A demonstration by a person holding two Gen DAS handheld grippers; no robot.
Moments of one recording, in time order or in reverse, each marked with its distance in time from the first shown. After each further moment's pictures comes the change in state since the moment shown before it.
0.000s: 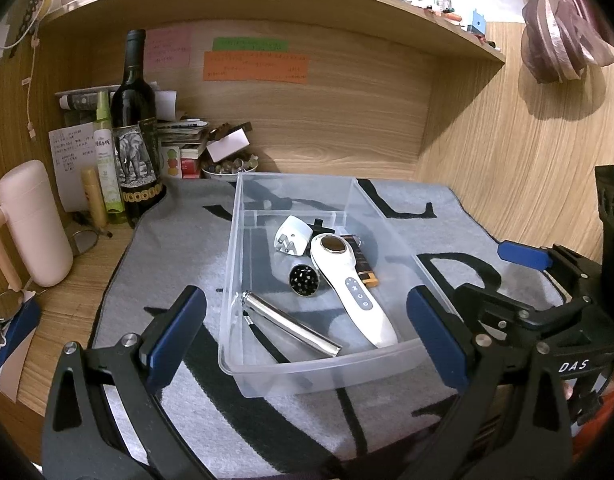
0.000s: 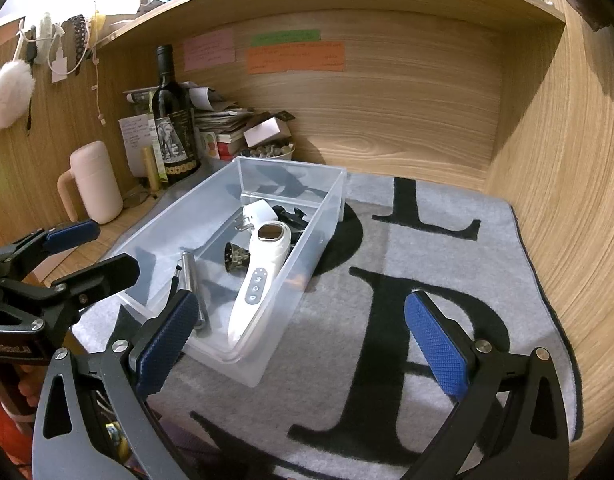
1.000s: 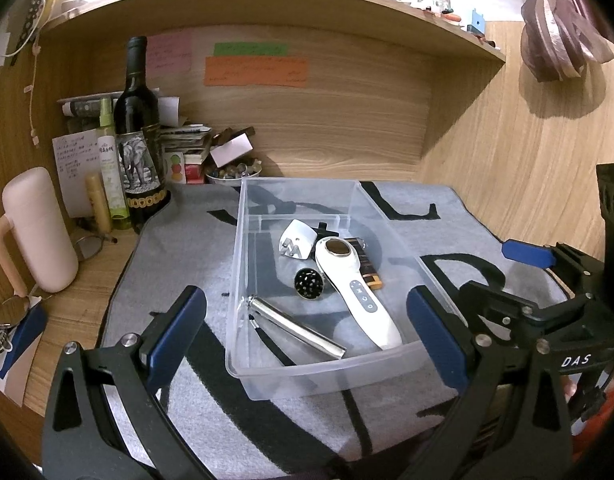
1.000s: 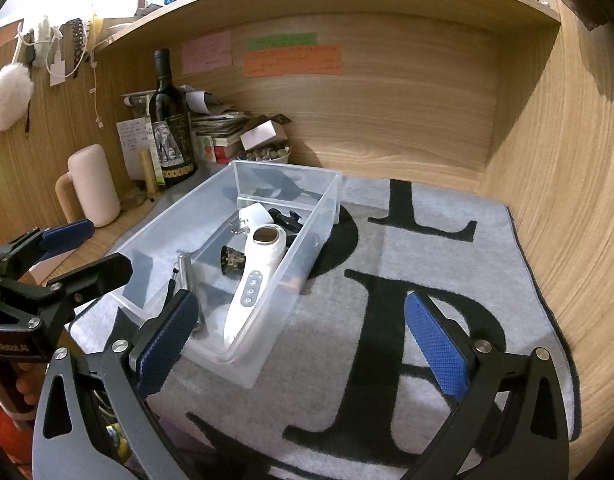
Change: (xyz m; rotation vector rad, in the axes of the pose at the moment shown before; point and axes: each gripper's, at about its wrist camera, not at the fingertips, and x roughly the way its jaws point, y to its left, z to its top) left arm -0.002 0.000 0.002 0.011 -0.009 0.019; right arm -0.003 -0.009 0.001 -0.006 -0.003 0.012
